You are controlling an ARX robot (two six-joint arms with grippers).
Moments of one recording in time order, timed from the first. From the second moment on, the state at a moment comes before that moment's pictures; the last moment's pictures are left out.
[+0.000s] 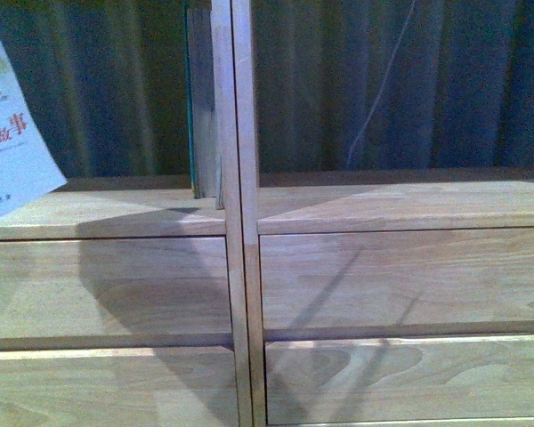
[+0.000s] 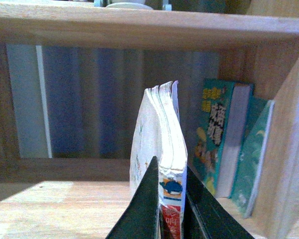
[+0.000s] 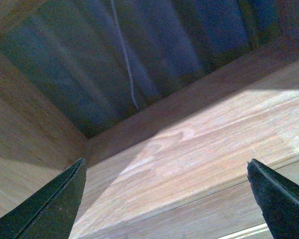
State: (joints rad) left arm 0.10 1.11 0.71 0.73 0.21 -0.06; right arm -0.11 1.27 0.97 0.31 -0.05 0.53
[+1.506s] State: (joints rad) left arm -0.07 2.01 1.57 0.74 0.21 0.10; right arm 0.00 0.56 0.07 0.49 0.00 0.01
